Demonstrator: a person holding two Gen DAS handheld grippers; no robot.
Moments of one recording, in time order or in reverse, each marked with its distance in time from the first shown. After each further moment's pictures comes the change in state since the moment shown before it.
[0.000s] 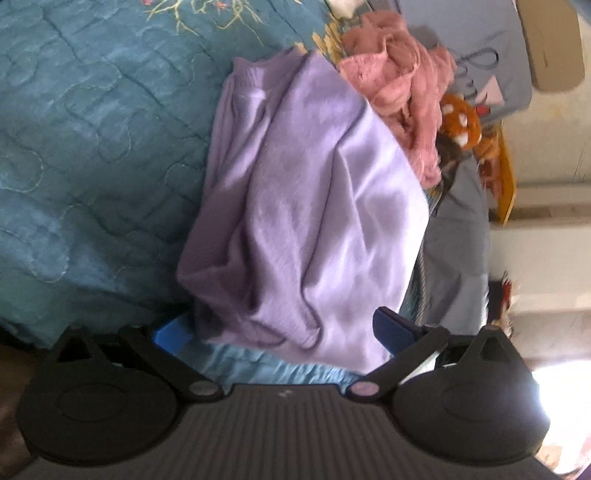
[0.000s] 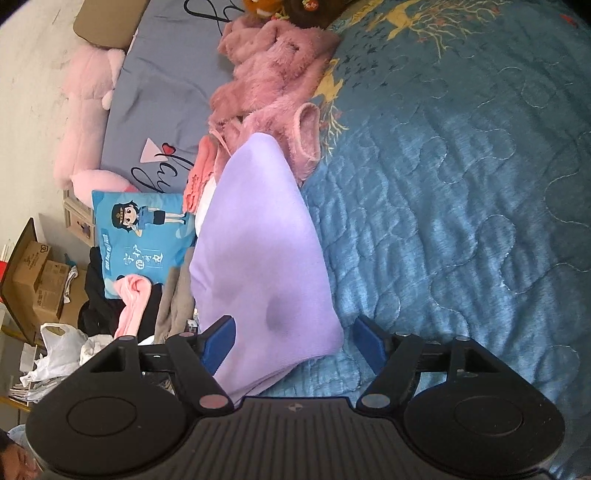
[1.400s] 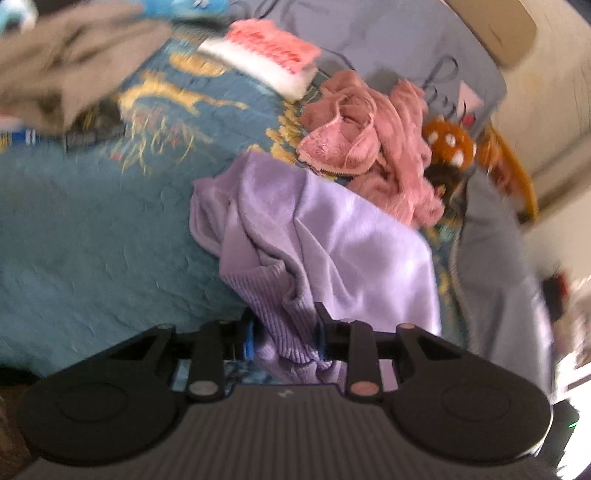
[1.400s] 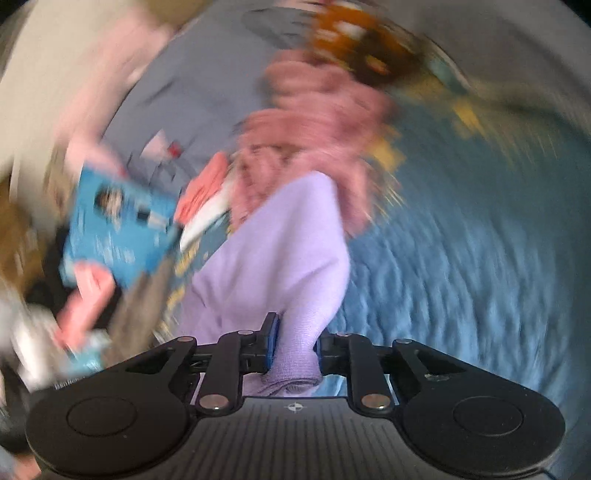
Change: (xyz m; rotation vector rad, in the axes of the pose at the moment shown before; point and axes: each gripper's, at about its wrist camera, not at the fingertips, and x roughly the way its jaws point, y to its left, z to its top) left arm -0.035 -0.073 -0.039 0.337 -0.332 0.274; right arm 0.012 0.099 -0.013 -0.421 -0.135 -0.232
